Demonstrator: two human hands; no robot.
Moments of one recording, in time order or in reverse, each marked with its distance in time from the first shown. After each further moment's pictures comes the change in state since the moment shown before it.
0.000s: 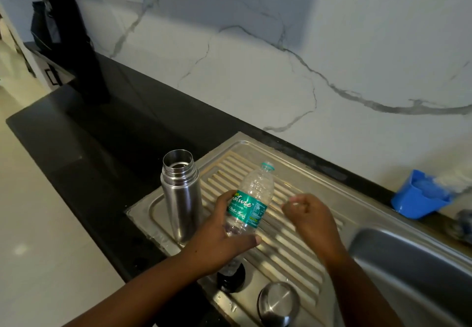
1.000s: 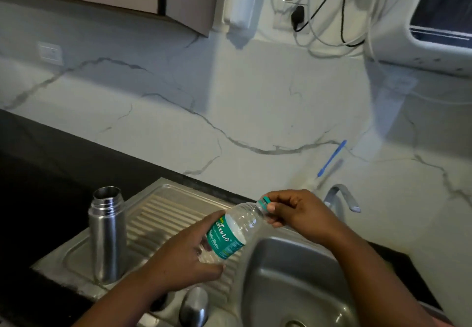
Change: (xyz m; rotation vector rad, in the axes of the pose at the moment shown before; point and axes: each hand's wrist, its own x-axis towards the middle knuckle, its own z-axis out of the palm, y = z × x) left_hand -0.054 0.097 0.049 0.333 -0.219 0.410; right_hand -0.156 -0.100 -0.170 -0.090 -0.008 -0.262
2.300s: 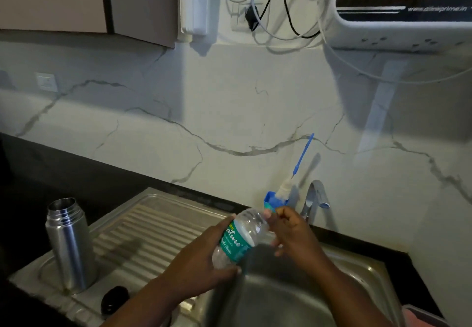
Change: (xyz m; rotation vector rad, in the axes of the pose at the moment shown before) left_hand 0.053 0.045 0.111 0.141 0.046 0.104; right_hand -0.025 0.116 -0.053 0.214 0.242 0.125
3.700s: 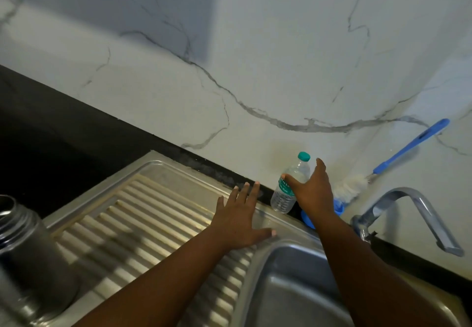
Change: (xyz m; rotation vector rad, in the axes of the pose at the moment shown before) left_hand 0.160 -0.176 0.037 0.338 -0.254 -0.248; right_hand 0.253 0.081 0.097 -0.379 0.278 0.097
